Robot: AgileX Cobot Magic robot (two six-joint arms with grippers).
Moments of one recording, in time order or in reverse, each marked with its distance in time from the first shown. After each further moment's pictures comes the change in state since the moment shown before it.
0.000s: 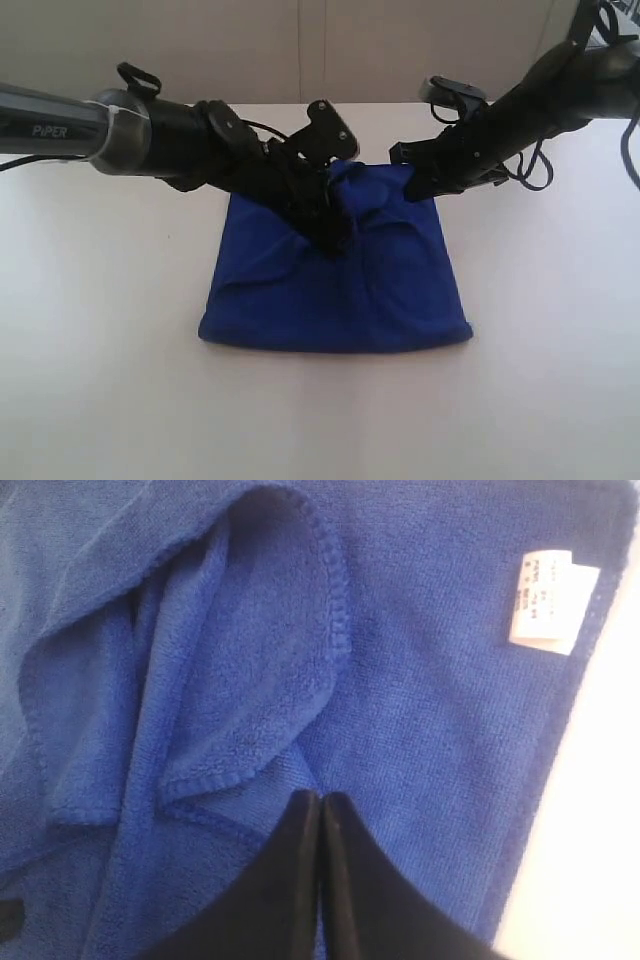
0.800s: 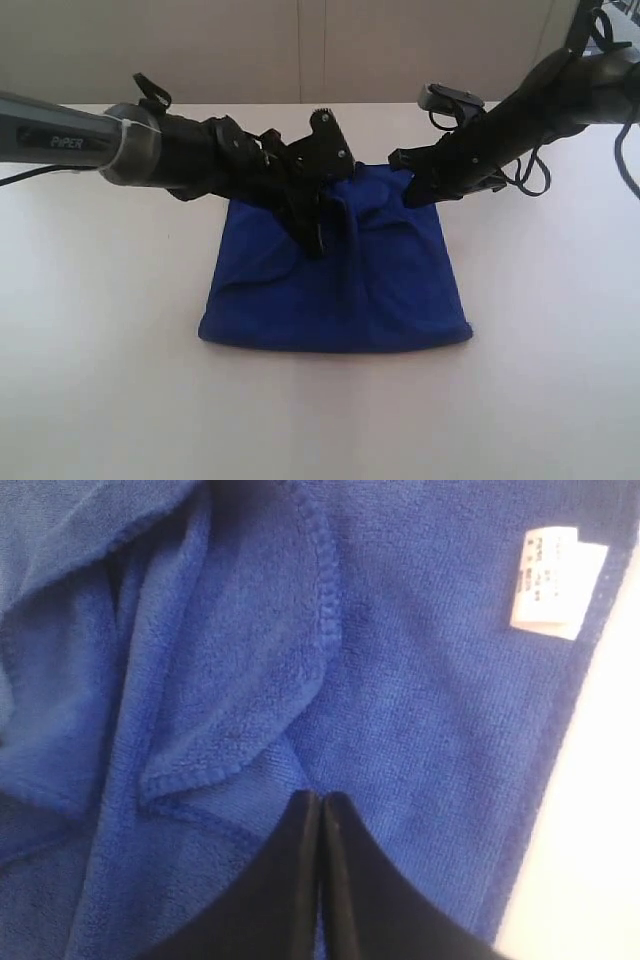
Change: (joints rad) left arm 0.000 0.032 0.000 0.099 -0.139 0.076; right arm 0.000 0.021 -0.002 0.000 0.003 -0.002
